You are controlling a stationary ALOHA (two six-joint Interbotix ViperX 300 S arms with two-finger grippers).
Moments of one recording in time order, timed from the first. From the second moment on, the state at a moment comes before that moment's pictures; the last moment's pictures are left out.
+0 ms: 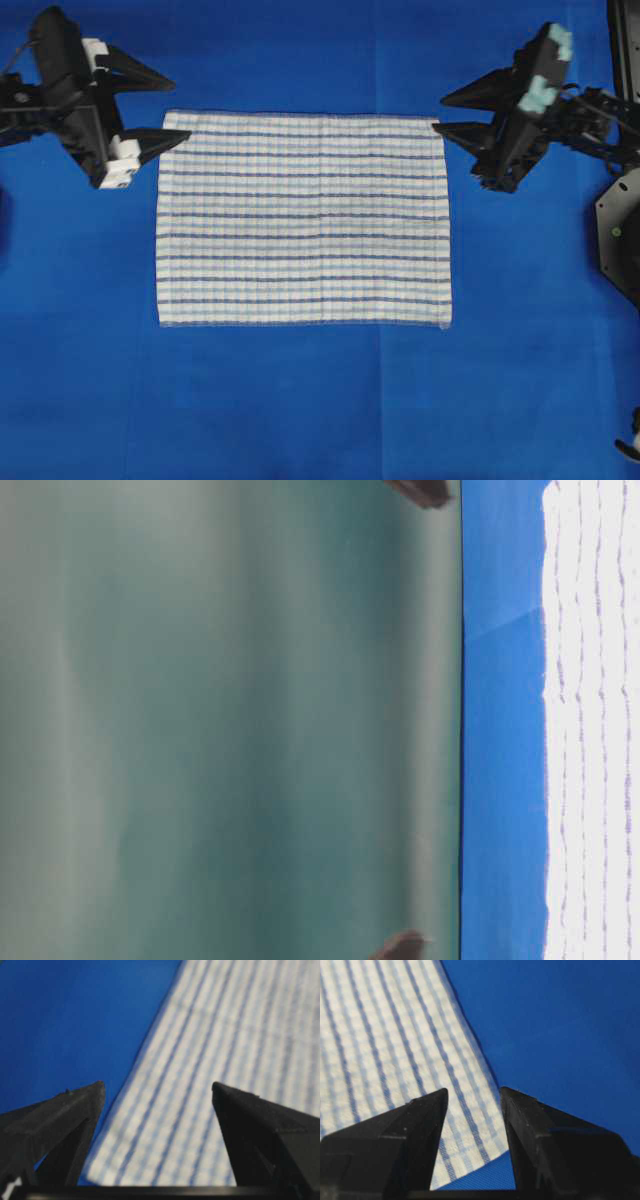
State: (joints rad) left arm 0.35 -0.33 1.12 -0.04 -0.27 -0.01; right arm -0.39 -0.30 1.15 0.13 -0.29 0.04
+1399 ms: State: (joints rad) left arm 0.43 0.03 1.12 -0.06 -0.40 -0.05; right arm -0.38 0.01 1.13 0.25 -0.46 0.04
